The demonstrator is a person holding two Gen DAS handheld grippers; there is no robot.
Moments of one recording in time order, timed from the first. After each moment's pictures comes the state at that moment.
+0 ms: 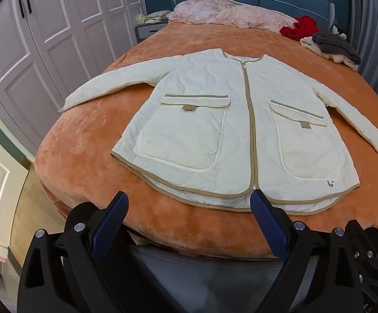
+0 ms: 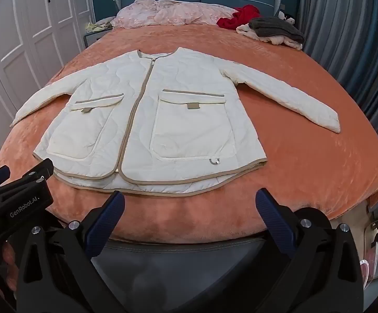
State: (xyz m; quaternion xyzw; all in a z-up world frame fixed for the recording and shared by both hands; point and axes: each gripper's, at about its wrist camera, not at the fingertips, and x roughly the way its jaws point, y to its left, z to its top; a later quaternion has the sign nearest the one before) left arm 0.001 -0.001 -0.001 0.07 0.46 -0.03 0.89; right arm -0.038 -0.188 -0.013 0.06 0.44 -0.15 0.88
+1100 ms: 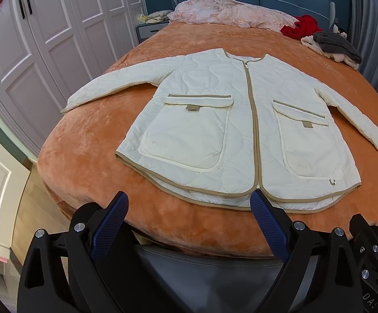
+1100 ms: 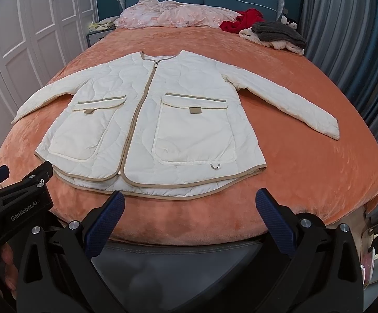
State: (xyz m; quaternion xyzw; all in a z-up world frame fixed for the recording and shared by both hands) left arm -0.001 0.004 0.006 0.06 0.45 -0.03 0.89; right arm -0.036 -0.186 -0.005 0.06 0.44 -0.15 0.88
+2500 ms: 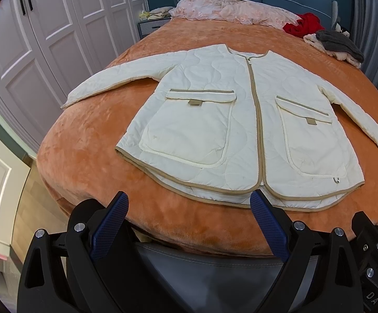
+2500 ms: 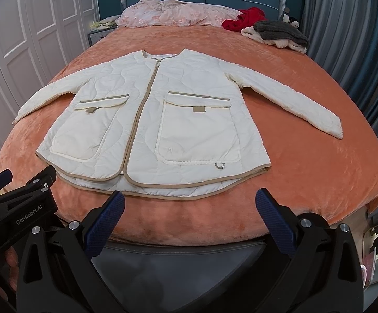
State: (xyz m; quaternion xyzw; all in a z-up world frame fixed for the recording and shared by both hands) left arm -0.002 0.010 -0.005 0.06 0.46 -0.03 0.88; right arm -0.034 -0.182 -0.006 0.05 0.44 -0.15 0.88
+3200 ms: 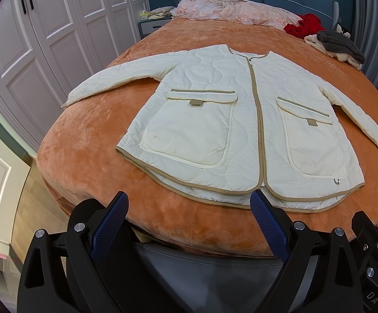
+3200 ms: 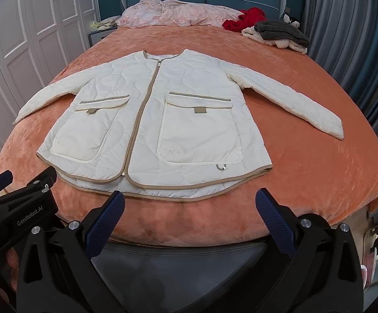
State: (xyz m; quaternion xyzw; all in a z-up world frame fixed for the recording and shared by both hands) left arm -0.002 0.010 -0.005 0.06 0.46 -0.03 0.88; right arm -0.033 -0.179 -0.006 0.05 0.44 -0.15 0.88
